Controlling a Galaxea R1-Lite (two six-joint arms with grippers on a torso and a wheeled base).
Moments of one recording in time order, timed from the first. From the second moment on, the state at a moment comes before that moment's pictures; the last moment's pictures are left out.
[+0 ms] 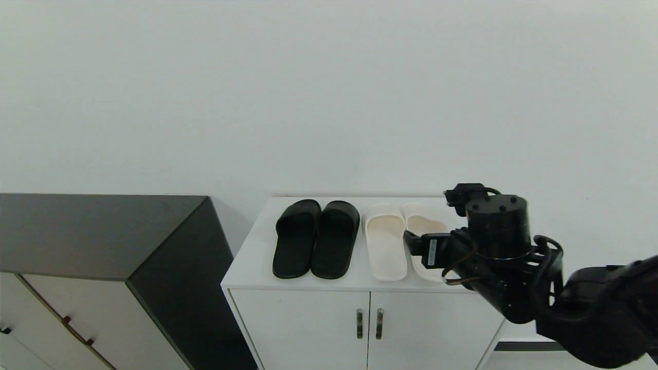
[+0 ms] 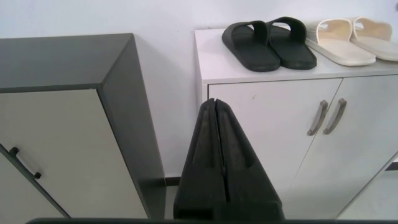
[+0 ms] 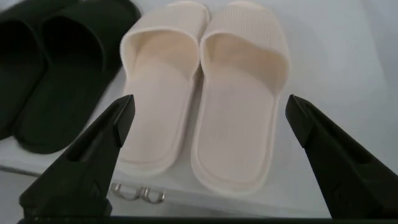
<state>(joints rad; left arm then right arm) 0.00 0.00 0.00 0.00 -0.05 0.02 0.71 1.83 -0.81 -0.70 -0.52 0.28</state>
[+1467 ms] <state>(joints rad) 0.00 0.00 0.00 0.00 -0.05 0.02 0.58 2.31 -1.30 -0.76 -0.46 0.16</state>
